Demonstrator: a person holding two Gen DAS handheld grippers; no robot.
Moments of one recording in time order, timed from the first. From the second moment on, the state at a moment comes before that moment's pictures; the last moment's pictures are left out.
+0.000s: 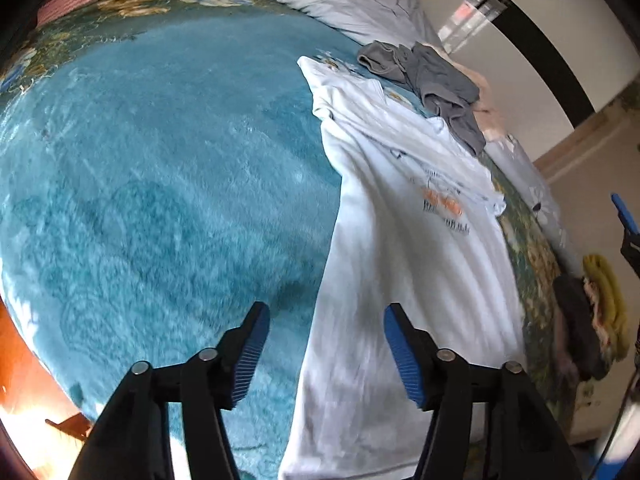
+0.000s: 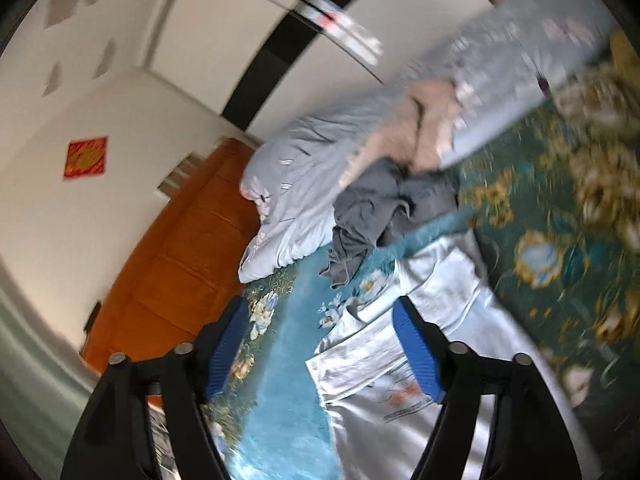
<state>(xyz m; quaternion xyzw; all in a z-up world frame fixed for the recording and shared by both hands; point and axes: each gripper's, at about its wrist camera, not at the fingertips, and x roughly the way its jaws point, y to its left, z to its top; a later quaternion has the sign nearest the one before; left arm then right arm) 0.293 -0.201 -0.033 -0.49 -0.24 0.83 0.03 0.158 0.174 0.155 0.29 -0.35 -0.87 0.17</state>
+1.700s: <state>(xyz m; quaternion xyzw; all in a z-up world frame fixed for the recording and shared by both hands) 0.295 -0.238 -0.092 -0.44 -0.49 0.74 0.14 0.178 0.271 -0.059 0.54 -0.31 -0.73 0.30</state>
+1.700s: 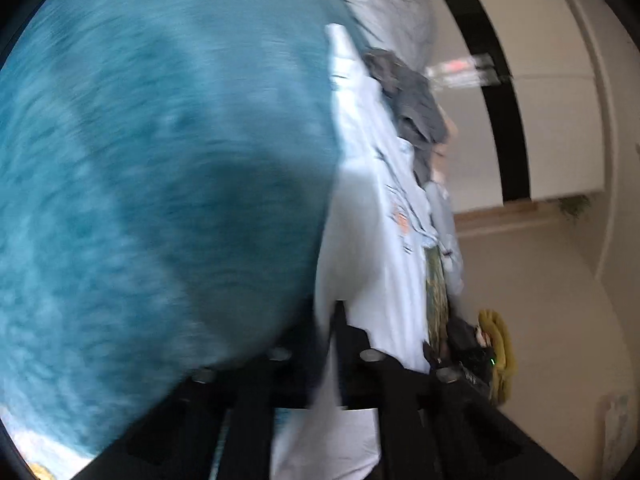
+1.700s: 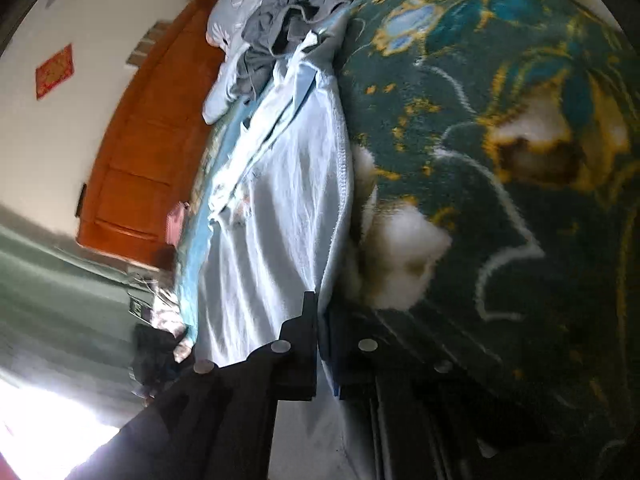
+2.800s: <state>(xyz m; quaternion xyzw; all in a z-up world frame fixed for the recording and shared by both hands) 0.349 -0.213 -0.079 -0.47 -0.40 0.77 0.13 0.246 0.313 -0.063 0.55 -0.37 -0.69 0.28</state>
